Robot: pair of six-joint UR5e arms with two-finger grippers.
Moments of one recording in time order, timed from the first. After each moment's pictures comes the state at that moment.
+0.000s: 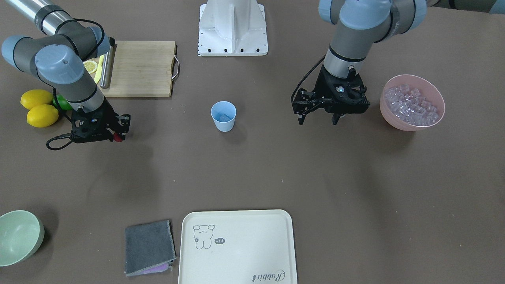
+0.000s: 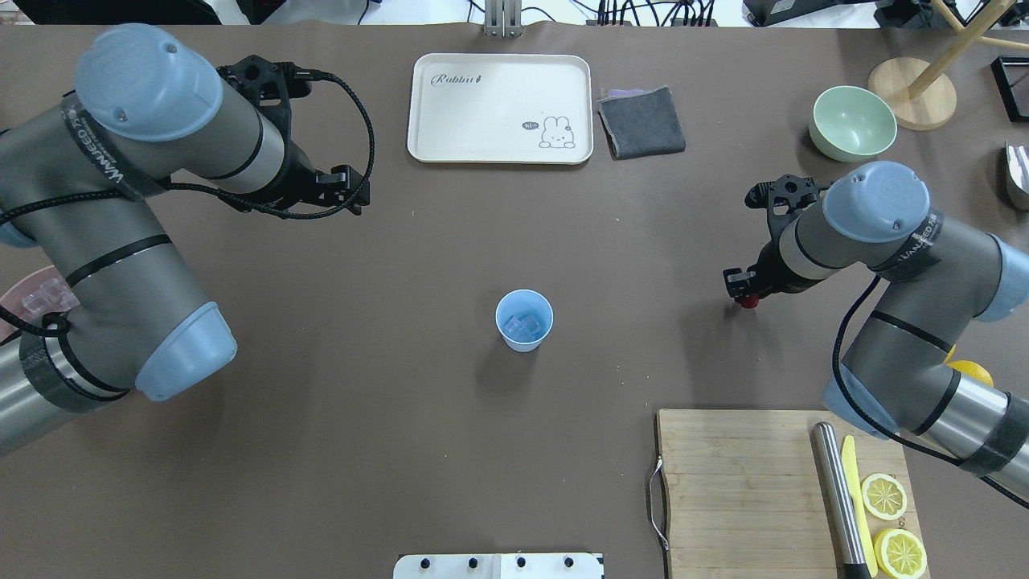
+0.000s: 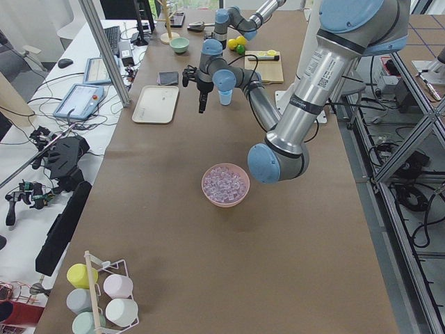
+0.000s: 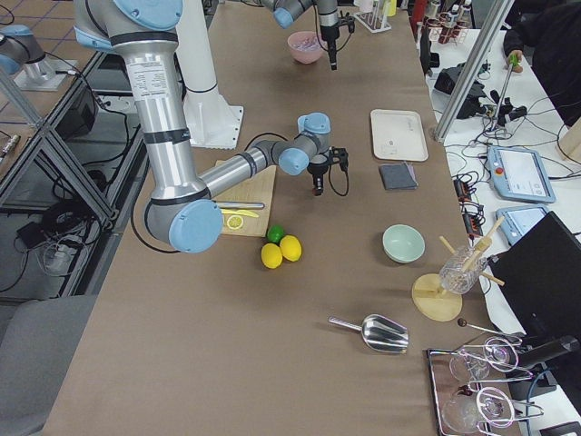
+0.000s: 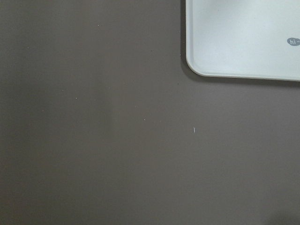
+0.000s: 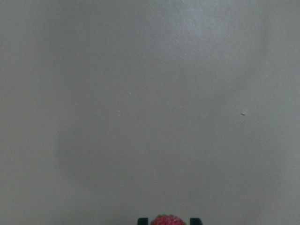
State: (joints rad) left arm -0.75 -2.10 -1.88 -1.57 -1.92 -1.10; right arm 0.73 -1.33 1.78 -1.32 1.99 0.93
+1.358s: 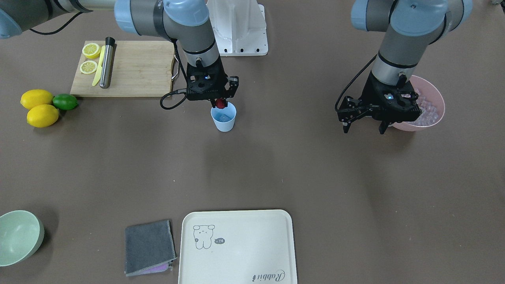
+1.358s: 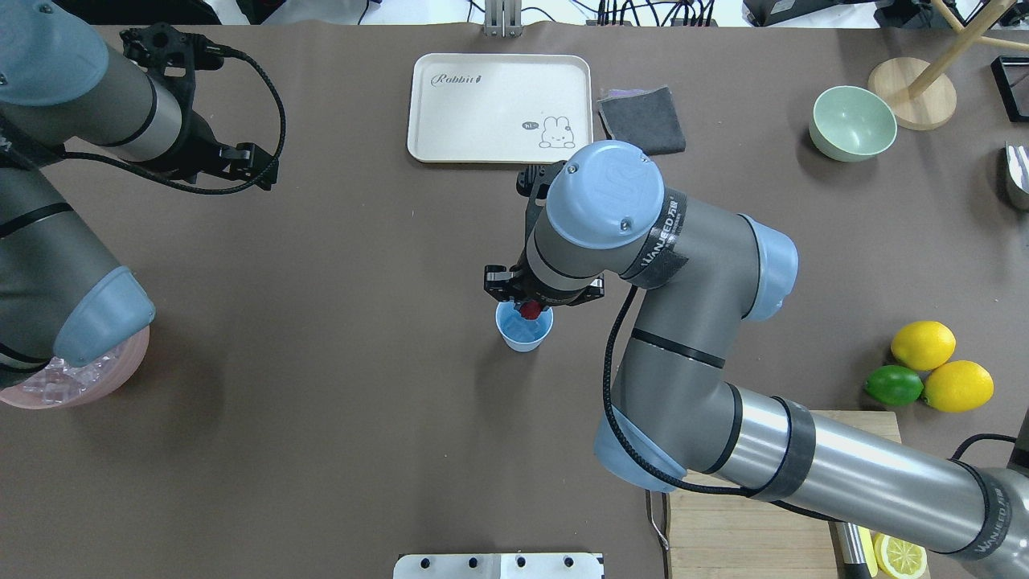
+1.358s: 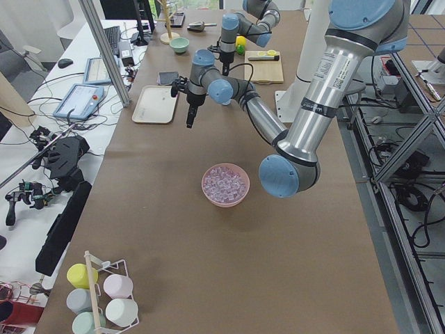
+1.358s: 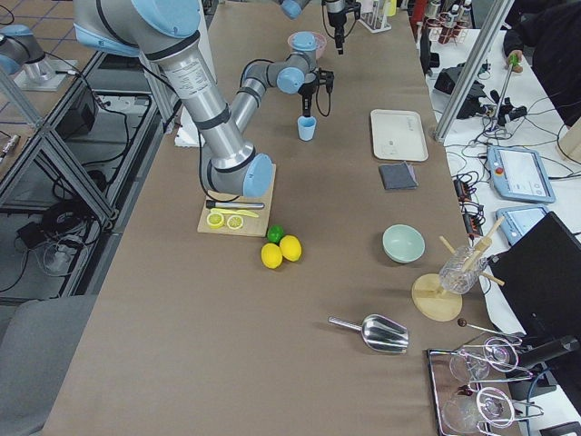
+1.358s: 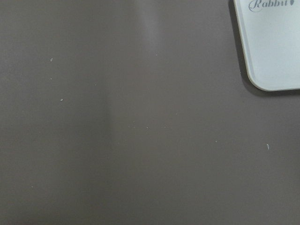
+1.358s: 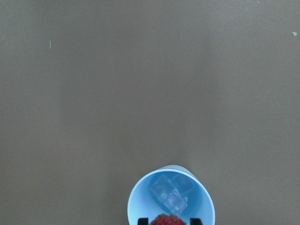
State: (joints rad) left arm -0.88 -1.98 -1.91 -1.57 -1.92 -0.87; right arm 0.51 -0.85 1.74 -1.59 1.88 1.27
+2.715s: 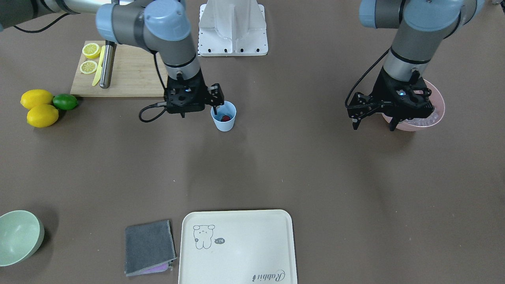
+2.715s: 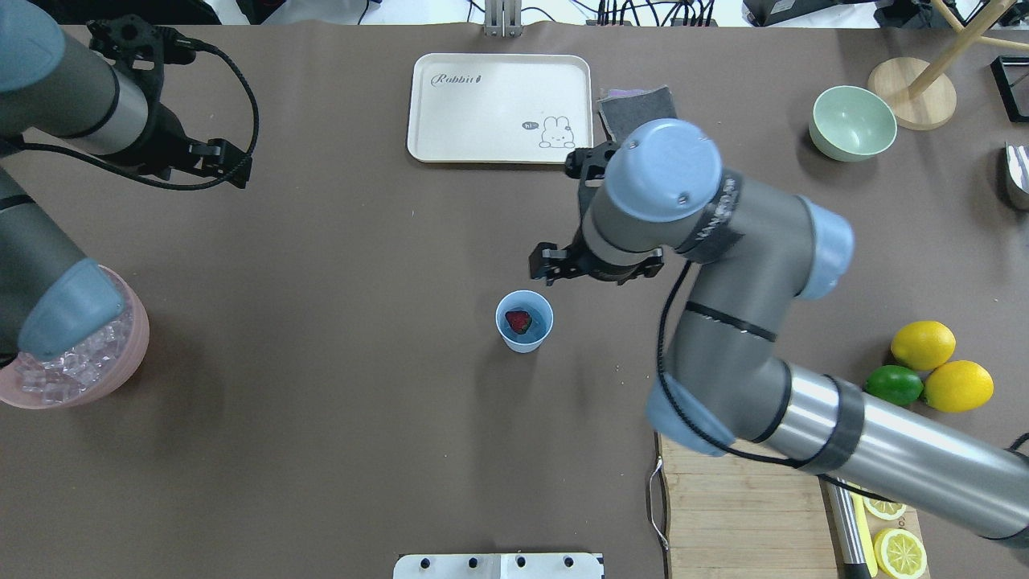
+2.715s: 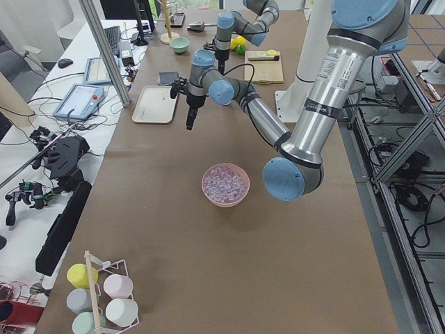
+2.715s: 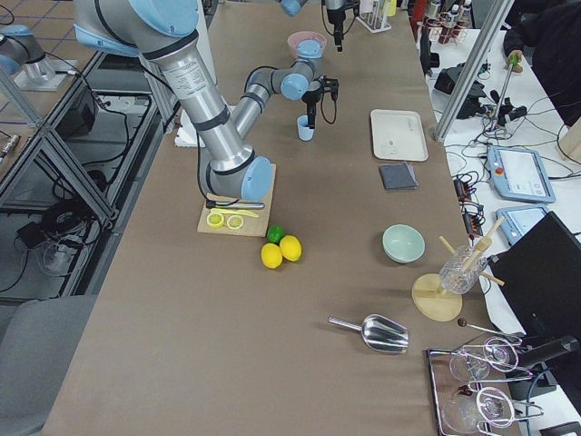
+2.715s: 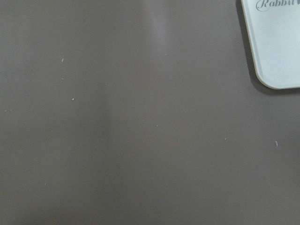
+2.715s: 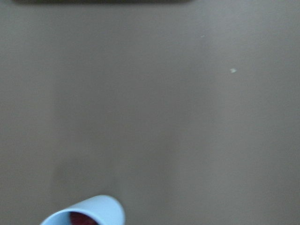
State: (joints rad) left arm -0.95 -1.93 -1.94 -1.56 -1.99 -0.77; right arm 0.62 -1.00 1.82 -1.59 1.92 1.09
